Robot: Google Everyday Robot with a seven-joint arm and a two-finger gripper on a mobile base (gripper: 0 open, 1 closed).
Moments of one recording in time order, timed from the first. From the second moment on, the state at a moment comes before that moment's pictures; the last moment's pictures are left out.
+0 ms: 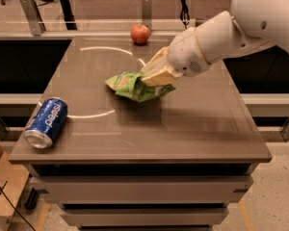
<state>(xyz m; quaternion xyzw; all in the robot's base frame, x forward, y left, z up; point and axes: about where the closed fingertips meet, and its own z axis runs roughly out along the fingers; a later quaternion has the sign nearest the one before) 0.559 -0.017 0.927 -0.66 0.61 0.20 0.39</state>
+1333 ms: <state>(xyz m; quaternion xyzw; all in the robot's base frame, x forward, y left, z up) 0.498 0.077 0.901 -0.65 0.56 0.33 0.40</state>
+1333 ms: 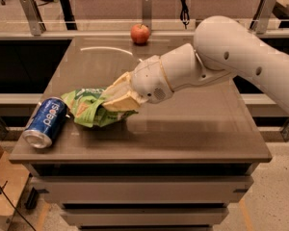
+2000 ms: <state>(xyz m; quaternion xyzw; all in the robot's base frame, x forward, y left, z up) 0.501 0.087 0.892 -0.65 0.56 0.33 0.40</state>
